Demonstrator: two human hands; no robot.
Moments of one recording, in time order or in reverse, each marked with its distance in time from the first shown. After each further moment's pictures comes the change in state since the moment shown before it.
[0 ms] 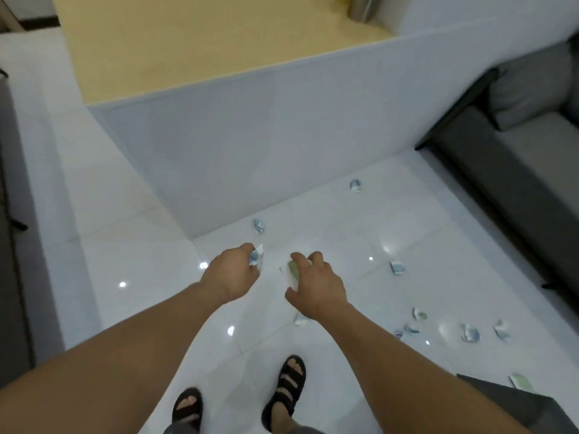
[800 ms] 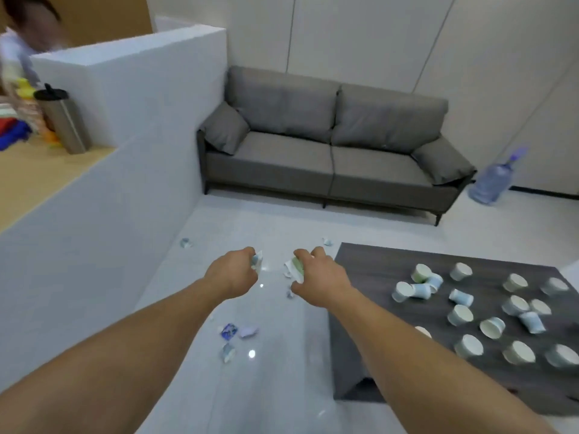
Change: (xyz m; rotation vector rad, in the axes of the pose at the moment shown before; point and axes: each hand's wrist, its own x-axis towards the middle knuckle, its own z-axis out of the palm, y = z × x) left_hand -0.248 0.205 -0.012 0.430 -0.202 0.912; right_hand -0.402 0.005 -0.066 0.154 0.493 0.755
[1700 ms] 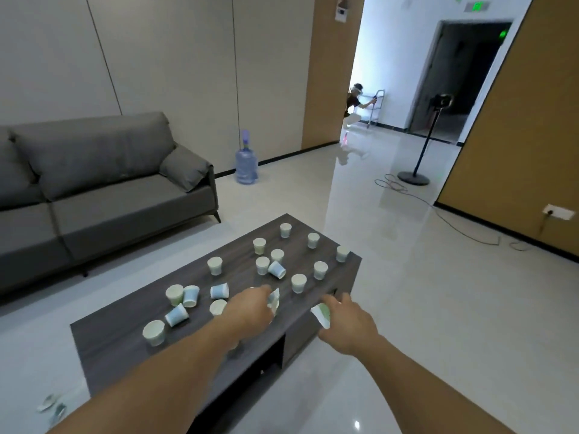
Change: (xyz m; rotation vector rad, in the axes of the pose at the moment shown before) left_hand -0.085 0.663 0.296 0.167 -0.375 0.792; right_hand -0.429 0.567 -0.059 0.179 0.166 0.934
